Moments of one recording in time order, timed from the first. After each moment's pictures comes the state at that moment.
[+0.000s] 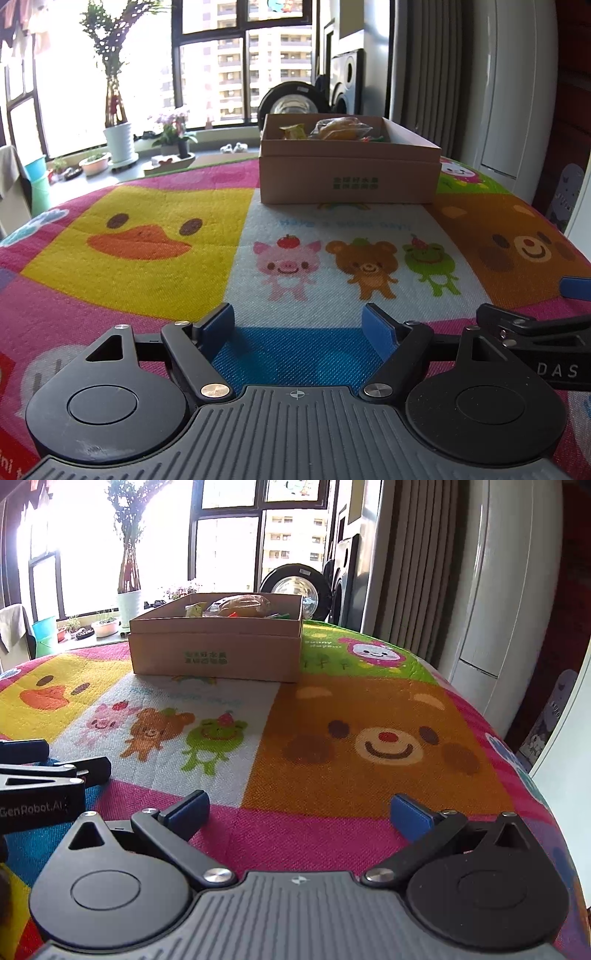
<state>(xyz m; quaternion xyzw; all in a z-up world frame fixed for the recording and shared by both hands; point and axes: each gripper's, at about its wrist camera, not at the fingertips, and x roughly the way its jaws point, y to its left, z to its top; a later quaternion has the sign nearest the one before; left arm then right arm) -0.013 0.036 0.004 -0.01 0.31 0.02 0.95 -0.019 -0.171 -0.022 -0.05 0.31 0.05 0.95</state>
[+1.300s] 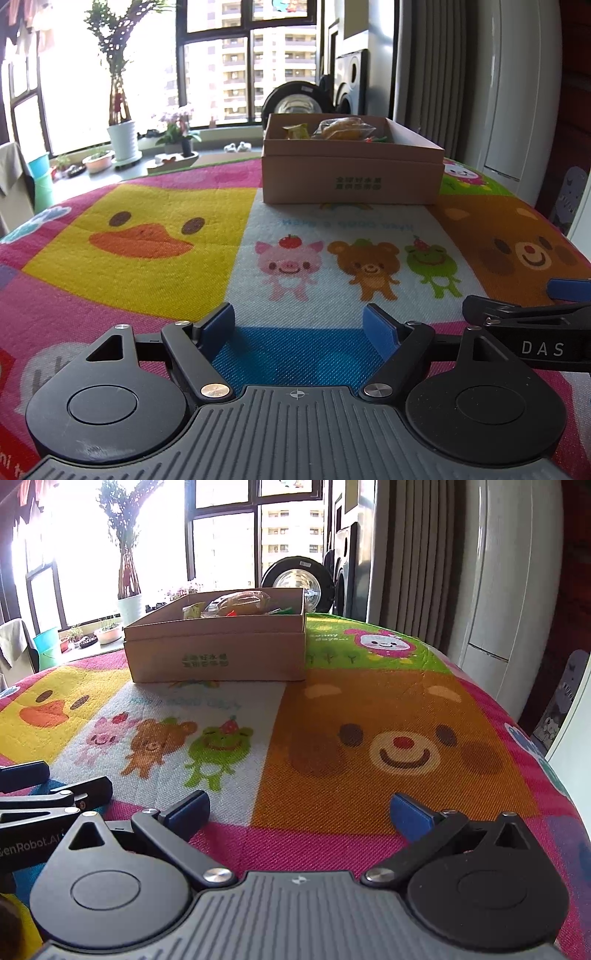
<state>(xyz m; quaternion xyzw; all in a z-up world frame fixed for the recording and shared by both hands) -0.011 0.034 0.003 -0.01 0.31 0.03 0.95 0.002 -0.168 -0.026 -0.02 0.32 0.07 0.94</state>
